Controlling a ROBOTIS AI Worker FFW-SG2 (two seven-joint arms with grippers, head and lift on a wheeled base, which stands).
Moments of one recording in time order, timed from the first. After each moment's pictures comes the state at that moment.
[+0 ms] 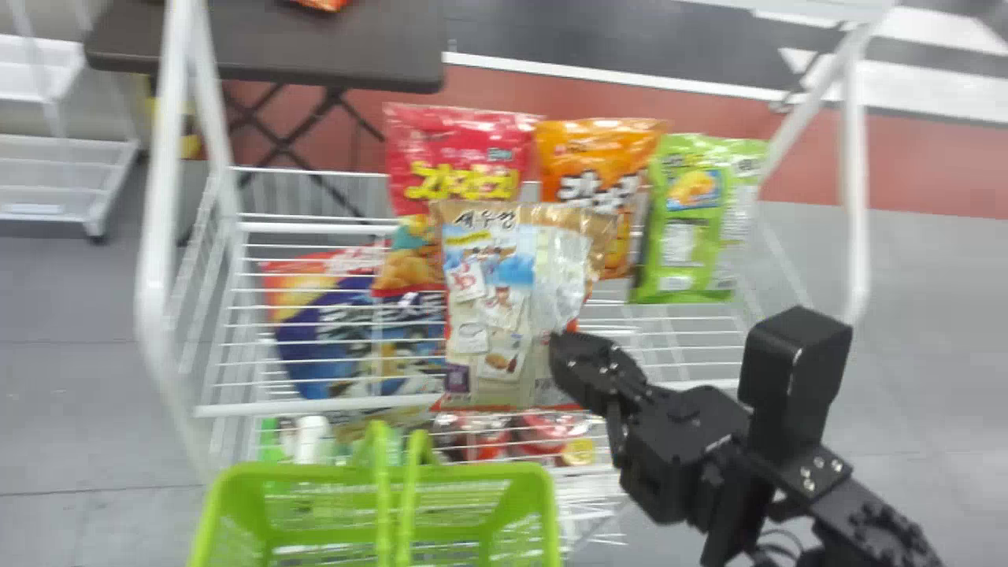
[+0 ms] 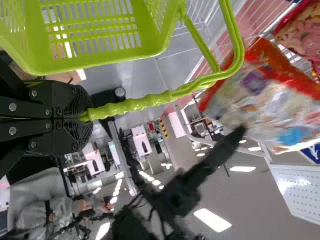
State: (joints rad) left arm 0.80 0.07 0.05 -2.26 0.58 1.00 -0.90; right arm 0.77 -0.18 -0.07 -2.70 -0.12 0.77 0.29
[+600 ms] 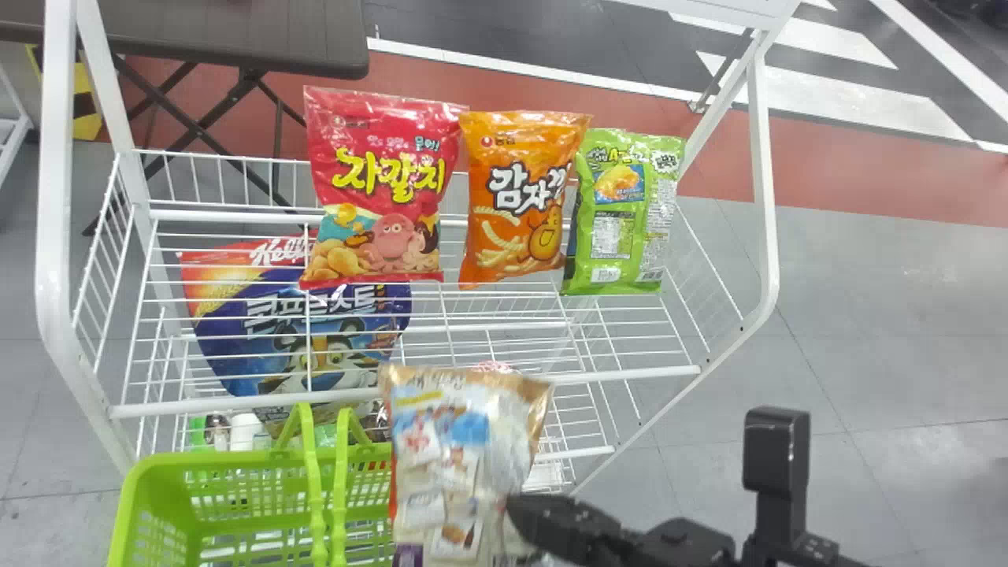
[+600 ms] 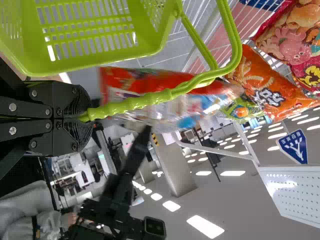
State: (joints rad) left arm 0.80 0.04 0.04 -2.26 0.56 0.94 -0.87; right arm 0.83 -0.01 -0.35 -2.72 -0.30 1.26 0.62
